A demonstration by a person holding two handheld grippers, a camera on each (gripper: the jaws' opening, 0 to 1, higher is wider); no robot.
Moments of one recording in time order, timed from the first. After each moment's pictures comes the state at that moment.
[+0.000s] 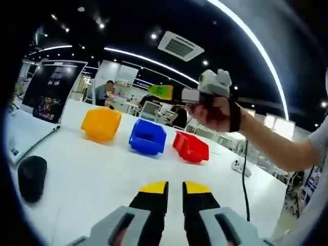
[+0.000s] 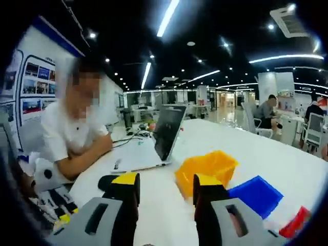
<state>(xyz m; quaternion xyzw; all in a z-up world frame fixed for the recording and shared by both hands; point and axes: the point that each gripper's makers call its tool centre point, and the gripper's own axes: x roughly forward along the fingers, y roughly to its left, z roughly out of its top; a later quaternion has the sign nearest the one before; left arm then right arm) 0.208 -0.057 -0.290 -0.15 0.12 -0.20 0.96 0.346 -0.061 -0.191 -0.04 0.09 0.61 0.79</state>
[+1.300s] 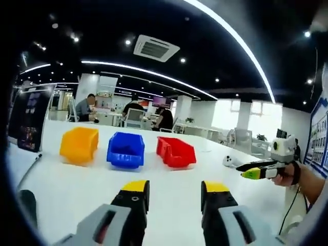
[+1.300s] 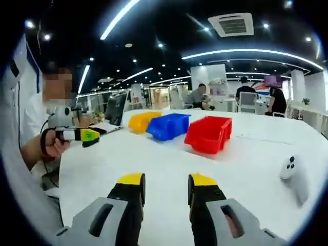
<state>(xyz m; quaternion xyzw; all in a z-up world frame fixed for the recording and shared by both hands) 0.226 -0.098 -0.277 -0.08 0.10 -0.25 0.96 0.238 -0.304 -0.282 0.00 0.12 0.36 0.92</state>
